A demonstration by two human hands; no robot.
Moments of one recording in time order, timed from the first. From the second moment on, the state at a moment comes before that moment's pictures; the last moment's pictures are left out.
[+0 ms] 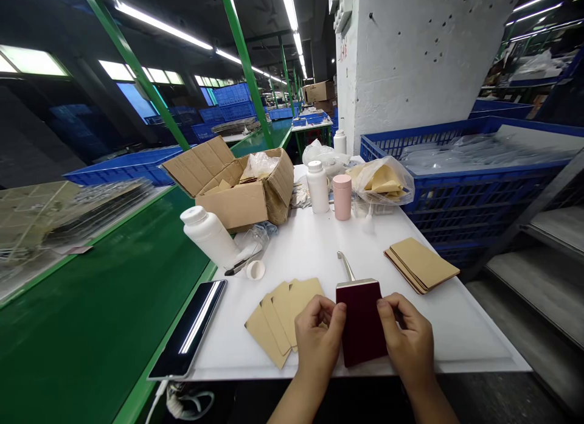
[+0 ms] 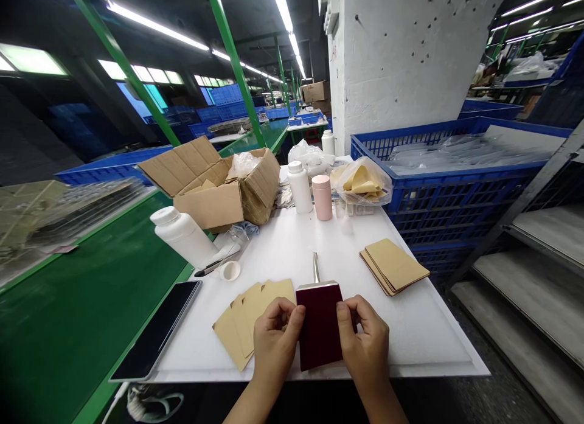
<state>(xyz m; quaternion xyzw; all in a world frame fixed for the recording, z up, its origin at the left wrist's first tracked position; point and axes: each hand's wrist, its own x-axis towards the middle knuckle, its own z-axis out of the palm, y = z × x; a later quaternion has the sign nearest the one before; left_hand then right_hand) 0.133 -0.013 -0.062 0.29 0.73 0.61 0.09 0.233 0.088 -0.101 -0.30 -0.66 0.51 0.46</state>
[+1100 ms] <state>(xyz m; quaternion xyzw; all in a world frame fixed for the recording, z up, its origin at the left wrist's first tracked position) 0.132 -0.009 -0.051 0.27 0.76 0.58 0.11 0.231 0.082 -0.086 -0.30 -0.64 0.54 0.47</state>
